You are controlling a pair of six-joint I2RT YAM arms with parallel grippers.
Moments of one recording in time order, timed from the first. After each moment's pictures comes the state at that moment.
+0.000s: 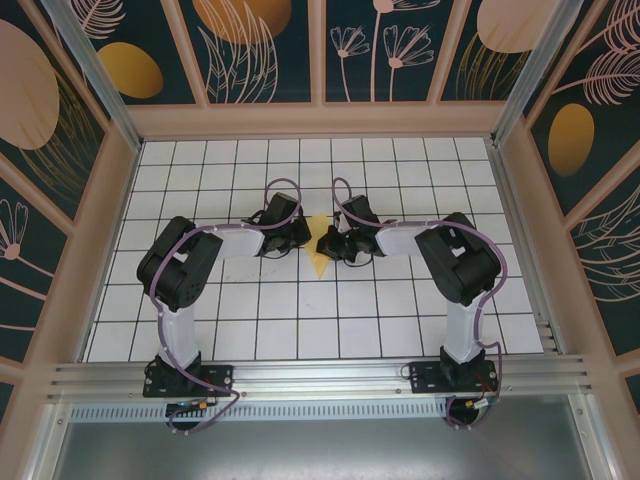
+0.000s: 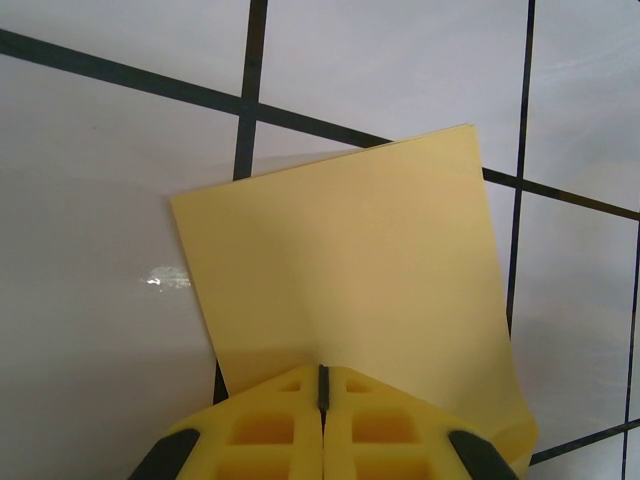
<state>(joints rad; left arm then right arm) -0.56 1.94 1.04 0.04 0.14 -0.86 0.60 1.94 1.02 0.02 -0.53 0.89</state>
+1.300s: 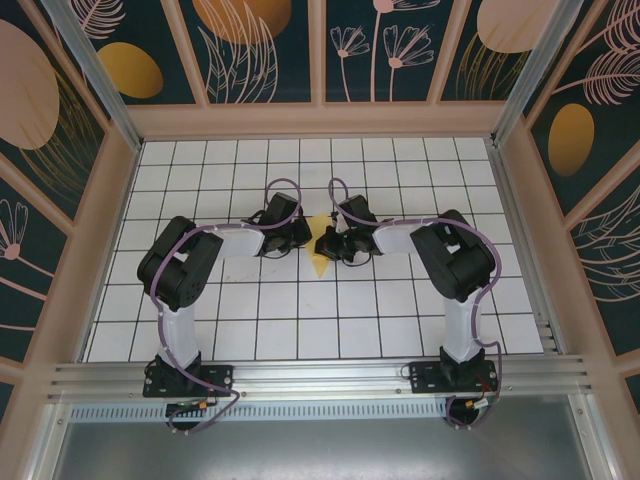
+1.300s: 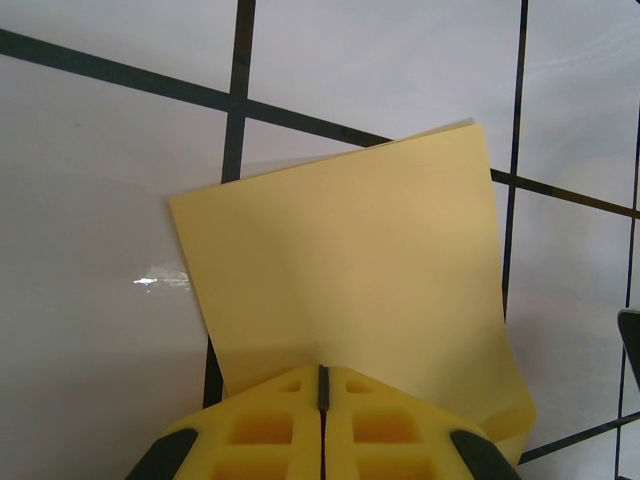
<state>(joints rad) -0.56 1.95 1.04 0.04 0.15 -0.86 0.60 1.98 1.04 0.02 -0.55 0.86</state>
